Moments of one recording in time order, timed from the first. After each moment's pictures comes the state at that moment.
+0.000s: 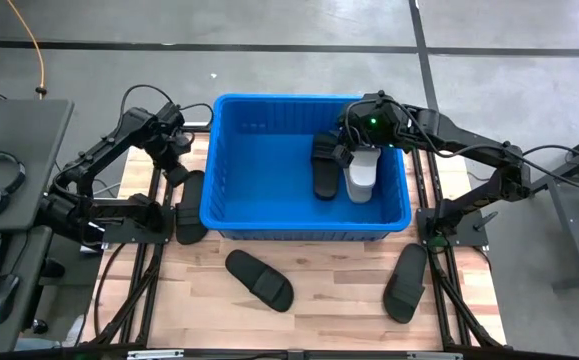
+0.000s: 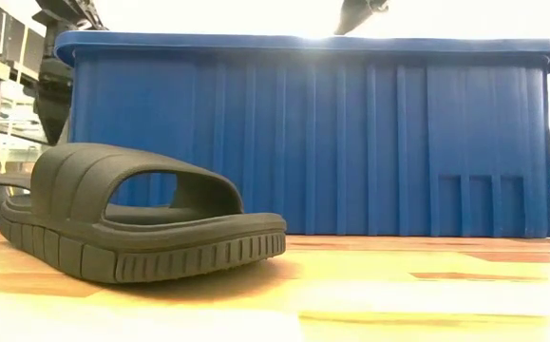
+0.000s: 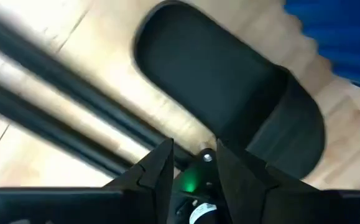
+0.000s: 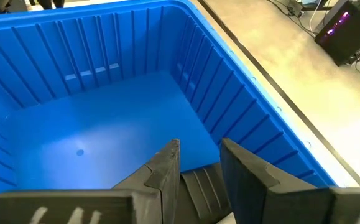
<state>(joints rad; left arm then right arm) 1.22 1.16 0.94 -1.40 0.10 0.41 -0.28 1.40 1.59 -0.83 0.28 -0.02</state>
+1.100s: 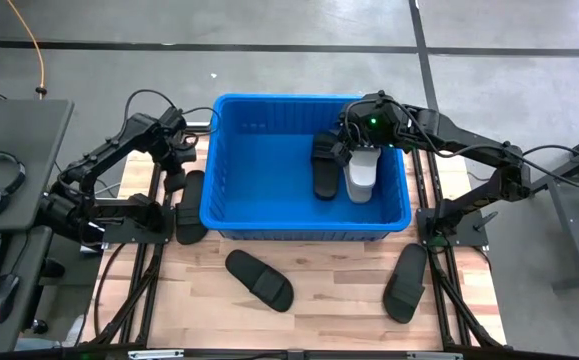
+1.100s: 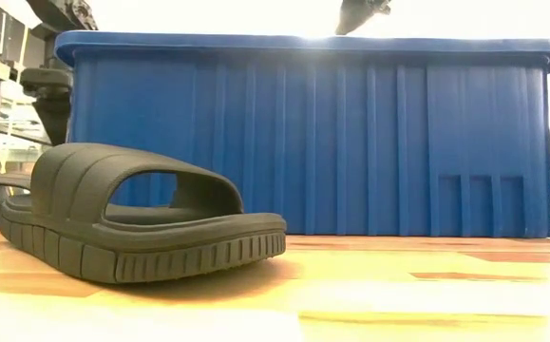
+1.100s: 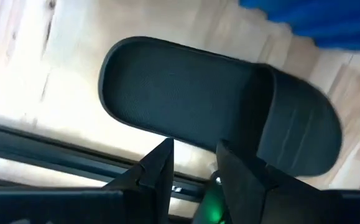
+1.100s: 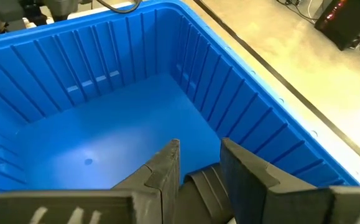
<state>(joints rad) 1.22 1.16 0.85 -1.29 0.20 0.72 -0.28 1.40 1.59 -0.83 0.28 0.08</state>
